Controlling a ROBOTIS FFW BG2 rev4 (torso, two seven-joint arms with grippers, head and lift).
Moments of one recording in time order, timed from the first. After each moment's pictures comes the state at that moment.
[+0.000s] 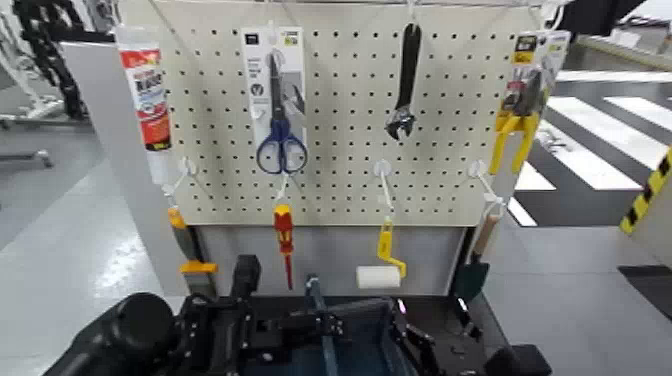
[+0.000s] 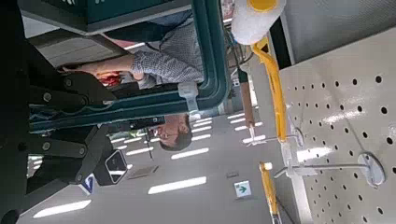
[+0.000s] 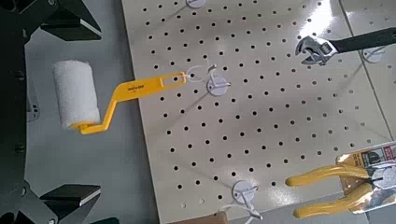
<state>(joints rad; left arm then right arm) -0.45 0.36 -0.41 -1.20 1.22 1.15 -0.91 0.25 -0.12 0.28 -1.67 -0.25 -0.33 -0.08</state>
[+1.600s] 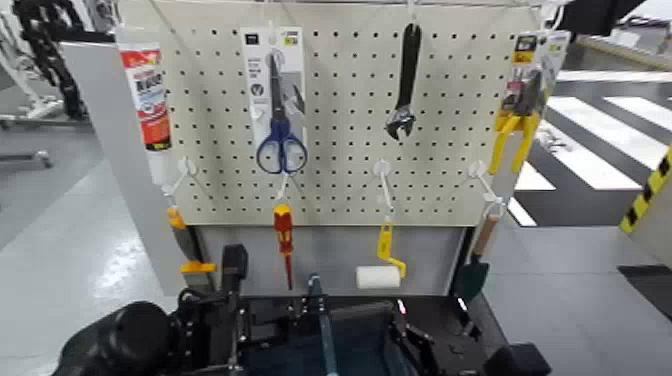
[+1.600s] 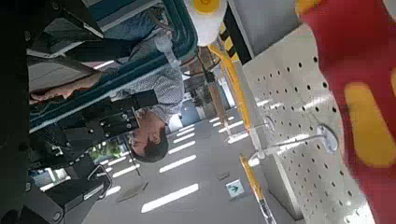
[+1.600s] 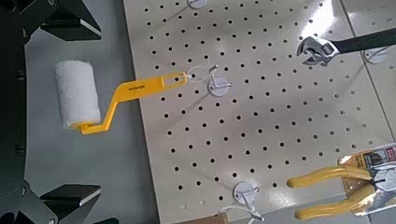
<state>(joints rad) -0.39 0.32 -0.31 -1.27 1.07 1.01 -0.95 0.24 -0.12 0.29 -1.67 -0.25 -0.33 -0.08</state>
